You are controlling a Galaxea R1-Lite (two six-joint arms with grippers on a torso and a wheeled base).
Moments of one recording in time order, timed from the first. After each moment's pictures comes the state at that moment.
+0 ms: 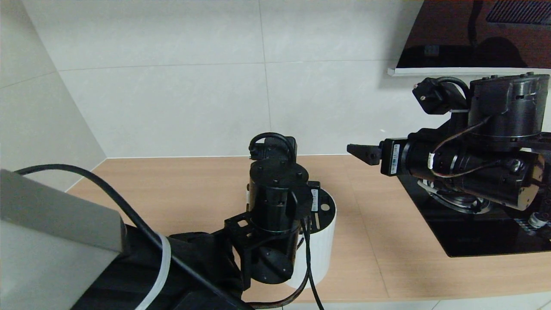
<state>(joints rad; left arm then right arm) -0.92 1.97 -0.96 -0.87 0.77 -0.17 0.62 1.59 -1.01 -0.38 -0.16 0.19</state>
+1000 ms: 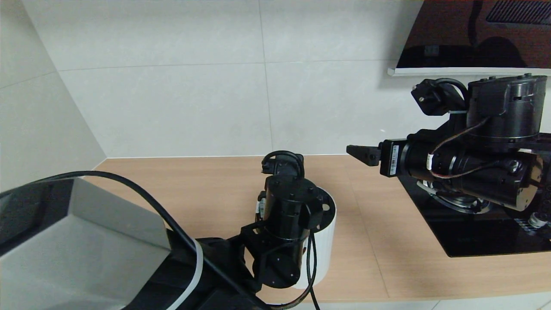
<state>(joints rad) -0.91 2.05 -0.96 -0.86 0.76 -0.18 0.62 1.59 -1.01 -0.38 -0.16 0.19</state>
